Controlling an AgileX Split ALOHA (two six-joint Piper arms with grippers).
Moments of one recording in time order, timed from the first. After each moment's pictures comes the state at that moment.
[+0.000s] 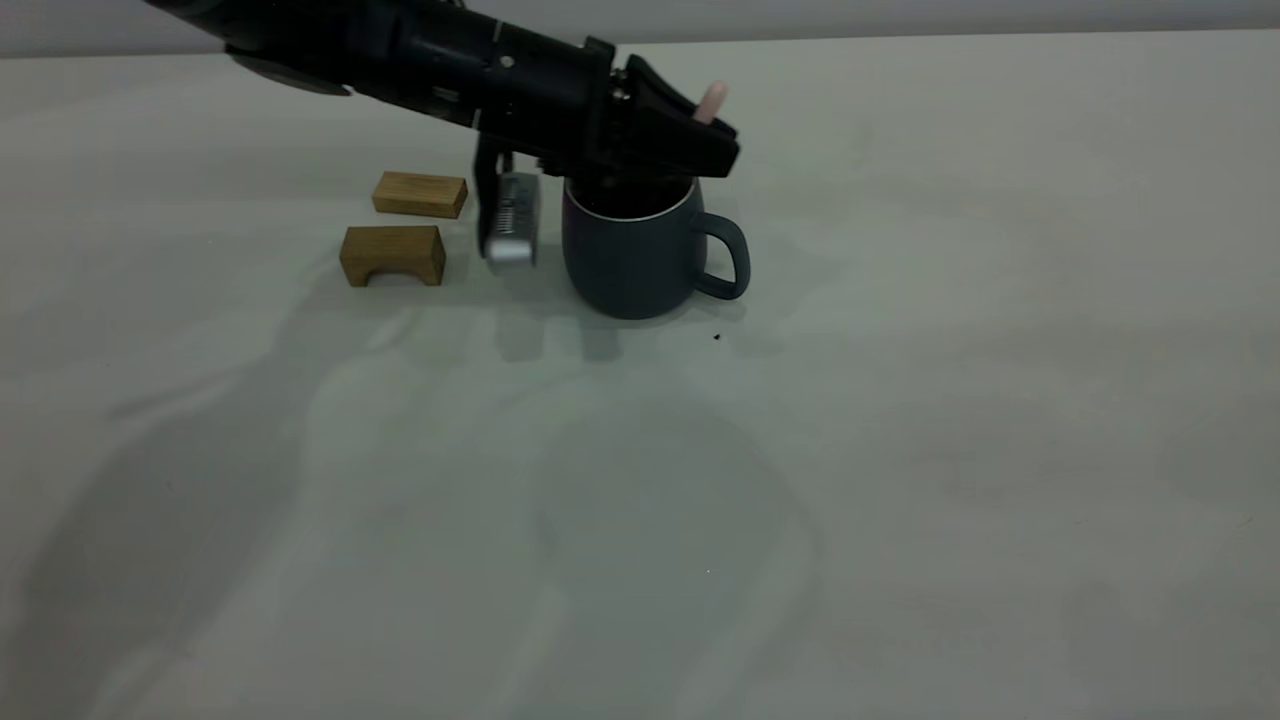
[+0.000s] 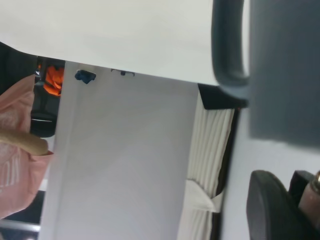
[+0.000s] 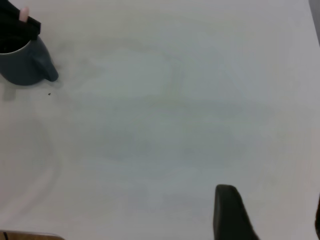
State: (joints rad) left arm -0.25 2.66 -1.76 -1.49 0.96 -0.97; right arm 0.06 0.02 -0.47 0.00 1.13 -0.04
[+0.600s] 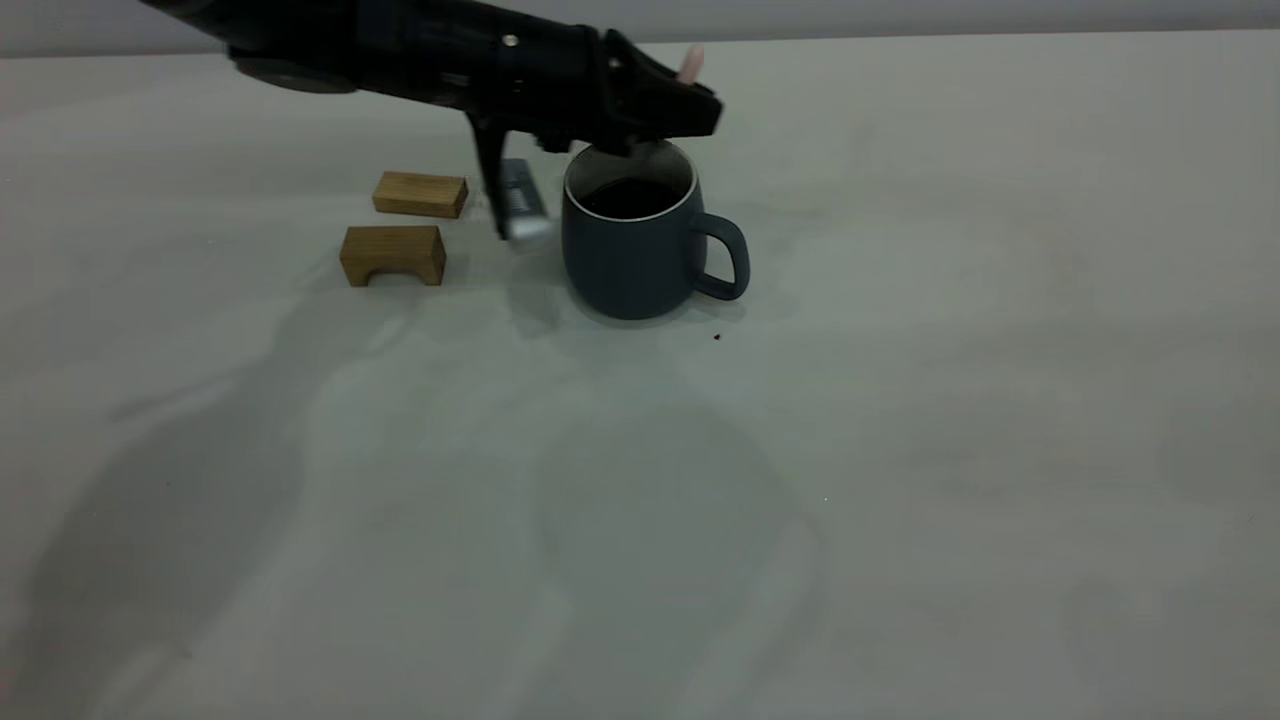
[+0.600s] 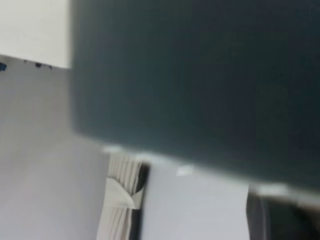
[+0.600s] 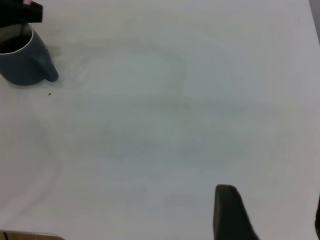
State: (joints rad) left arm -0.28 2.66 -1.76 -1.66 0.78 -0.99; right arm 0.06 0.02 -0.47 0.00 1.13 -0.04
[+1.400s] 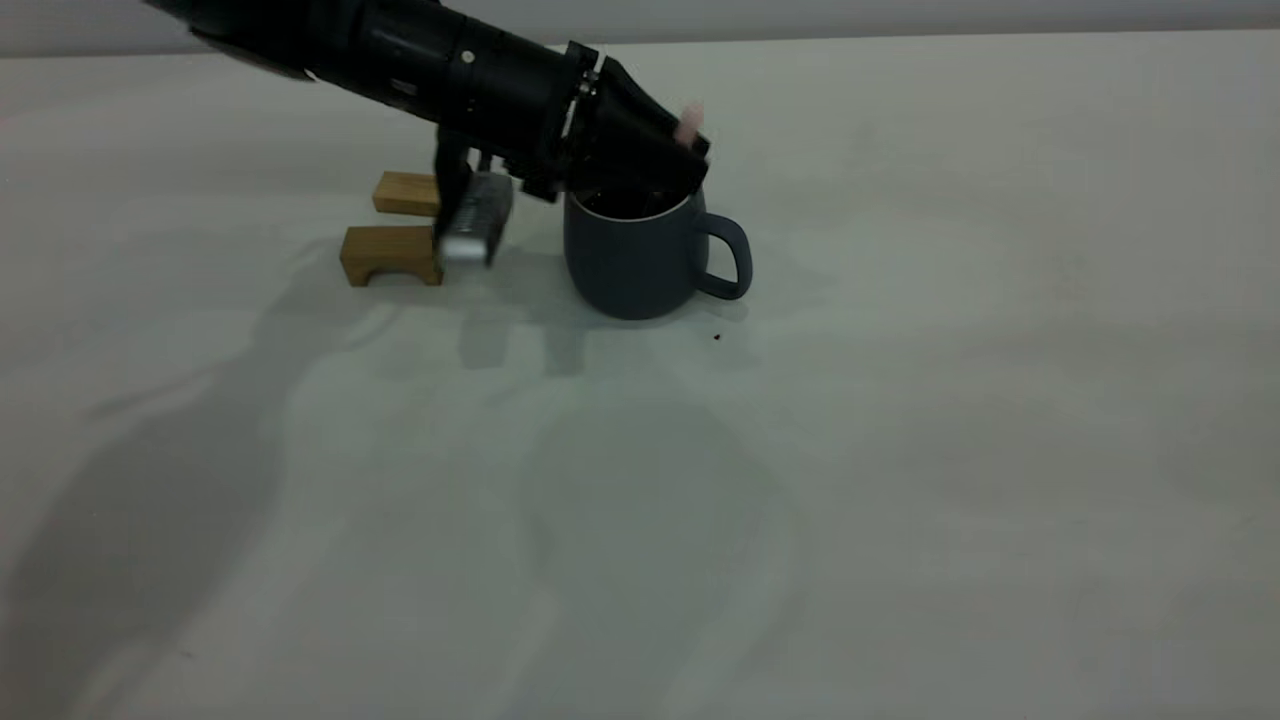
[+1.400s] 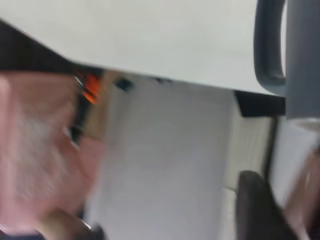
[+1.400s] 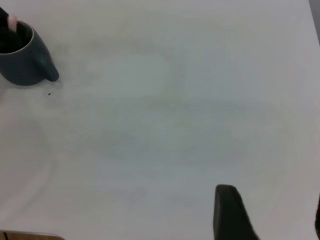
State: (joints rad) left arm -0.23 2.63 -1.76 -1.33 1.06 -0.95; right arm 0.06 0.02 -0.47 0.00 1.13 -0.04
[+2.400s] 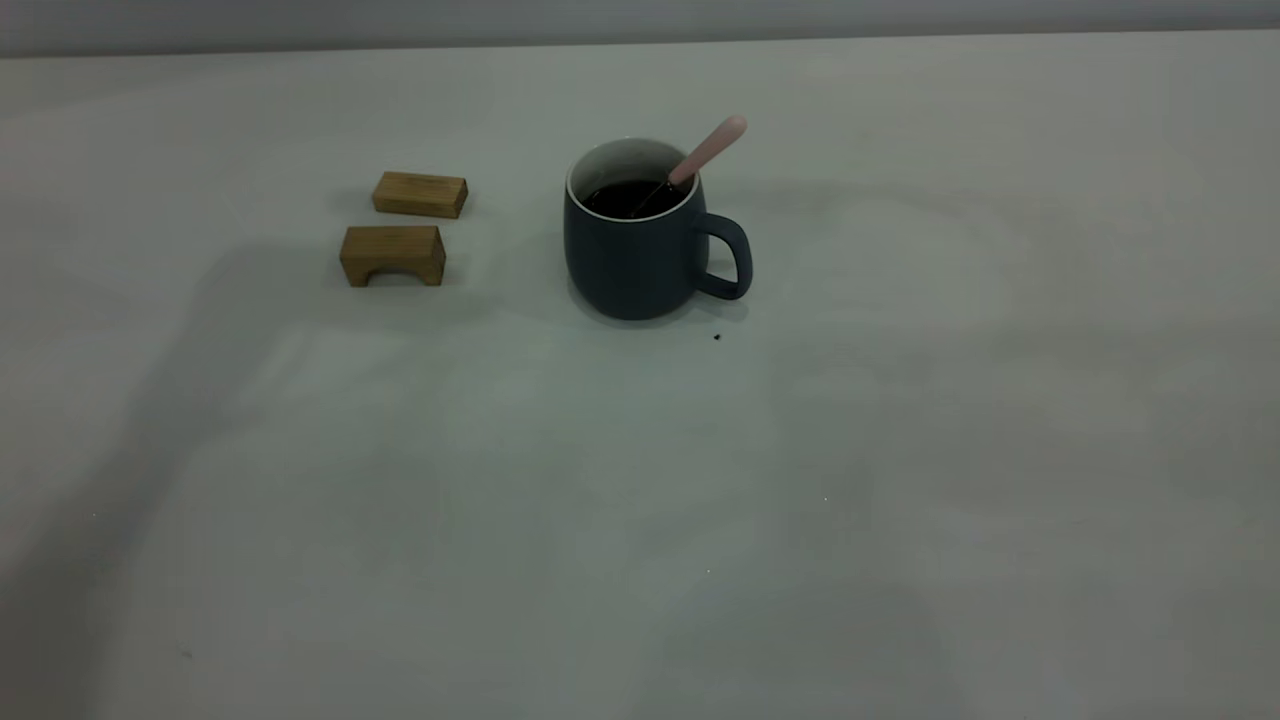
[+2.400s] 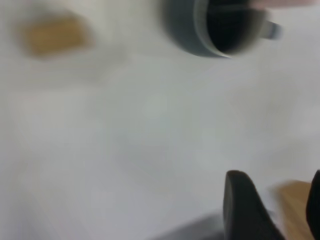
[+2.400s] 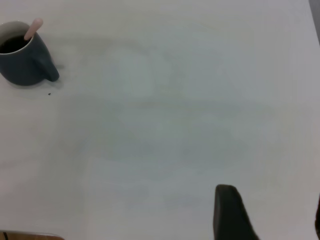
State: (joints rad) left arm -0.23 1.96 -1.76 -0.27 1.17 0.02; right arm 0.06 0.02 -0.47 0.00 1.13 -0.04
